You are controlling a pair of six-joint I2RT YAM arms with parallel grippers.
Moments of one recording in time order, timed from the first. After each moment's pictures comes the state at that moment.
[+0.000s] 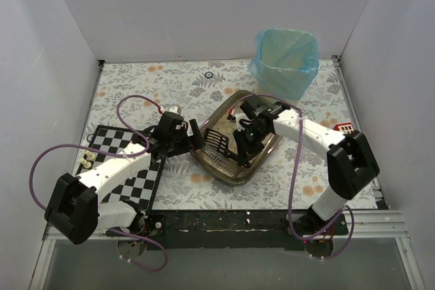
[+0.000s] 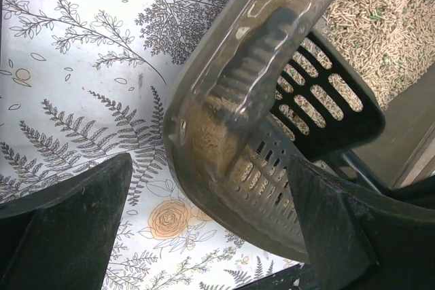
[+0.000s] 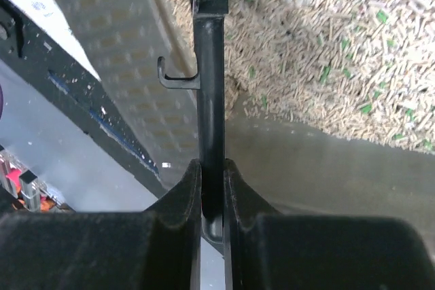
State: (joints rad) left arm -0.58 1.23 0.75 -0.34 -0.03 -0.75; right arm 0.68 1.59 1.18 -0.87 -0.48 0.16
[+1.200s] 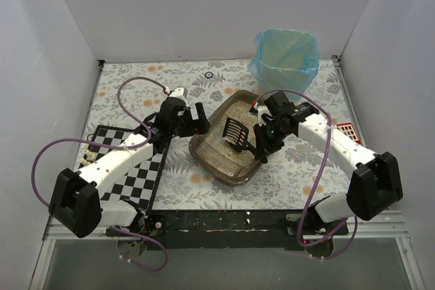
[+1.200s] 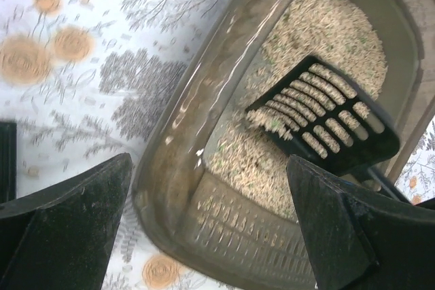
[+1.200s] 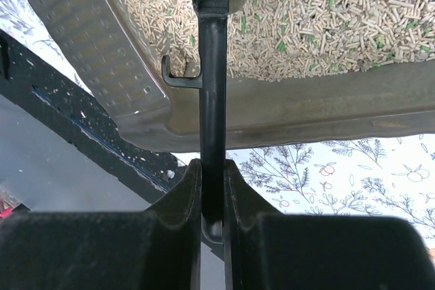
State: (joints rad) left arm -0.58 1.25 0.87 -0.27 -0.09 -0.64; right arm 0.54 1.41 1.11 -0.93 -0.41 0.15
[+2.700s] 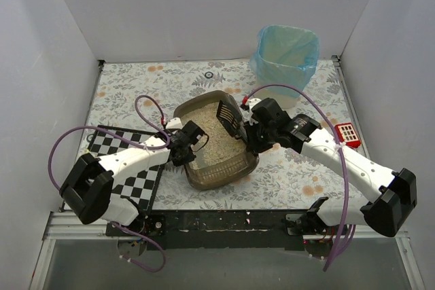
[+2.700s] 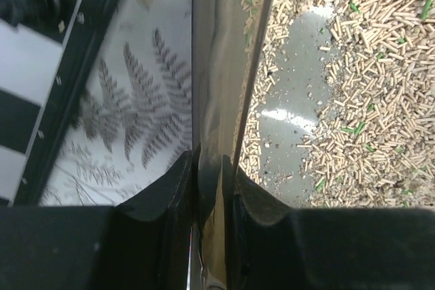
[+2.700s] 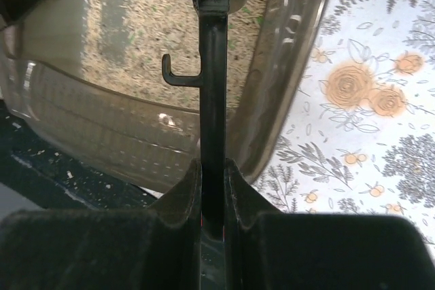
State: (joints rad) left arm -0.74 1.41 0.86 -0.66 -0.38 -1.00; right arm 0.81 1.26 1.13 -0.81 -0.01 0.30
